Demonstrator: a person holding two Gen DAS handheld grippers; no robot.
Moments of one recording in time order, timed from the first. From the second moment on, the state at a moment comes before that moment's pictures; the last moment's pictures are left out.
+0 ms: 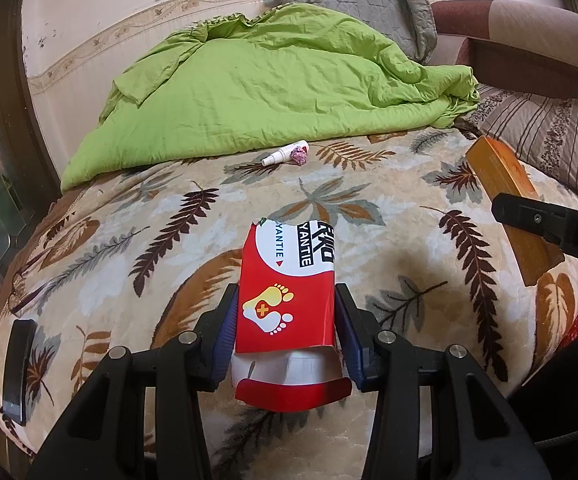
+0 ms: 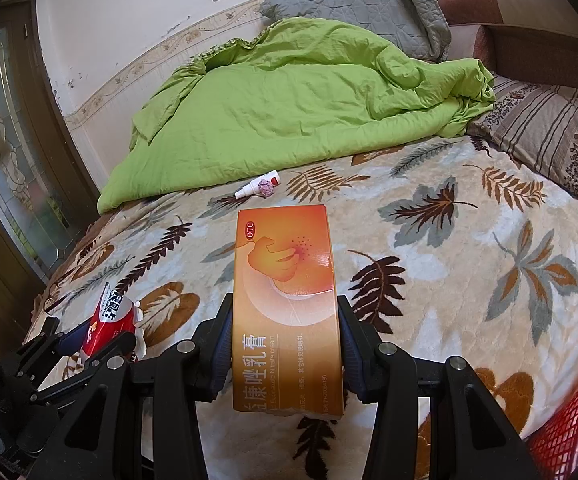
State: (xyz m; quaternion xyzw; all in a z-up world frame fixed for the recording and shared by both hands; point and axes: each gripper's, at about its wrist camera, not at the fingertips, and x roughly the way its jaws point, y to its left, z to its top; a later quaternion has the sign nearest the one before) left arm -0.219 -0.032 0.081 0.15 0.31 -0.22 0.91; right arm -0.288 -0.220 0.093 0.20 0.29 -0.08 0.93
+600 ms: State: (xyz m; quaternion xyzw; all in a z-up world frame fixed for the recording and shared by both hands) left arm -0.216 -0.032 0.078 0.15 0.31 -0.22 0.91; right arm -0.287 -0.219 0.093 0.20 0.29 -0.08 0.93
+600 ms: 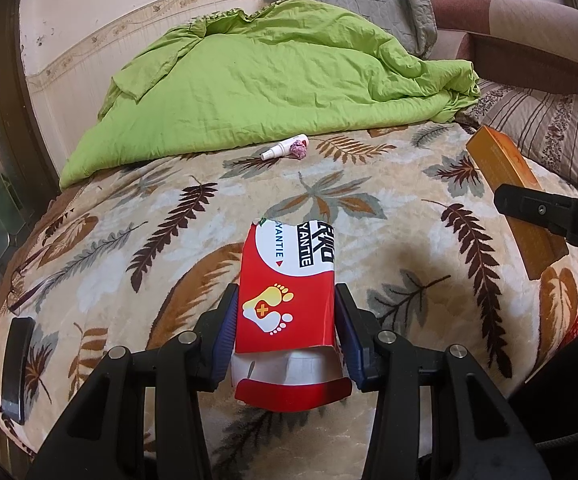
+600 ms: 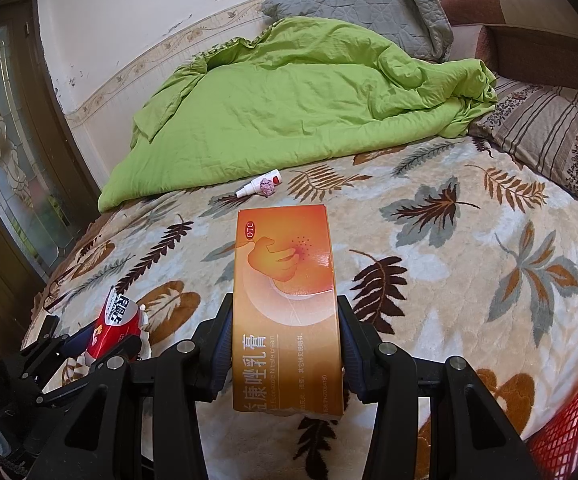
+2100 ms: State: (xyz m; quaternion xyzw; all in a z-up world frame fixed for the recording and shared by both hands) left arm -0.257 -0.078 0.111 0.16 0.29 -0.36 0.88; right arm -0.413 -0.288 0.130 0.29 0.24 -0.14 0.92
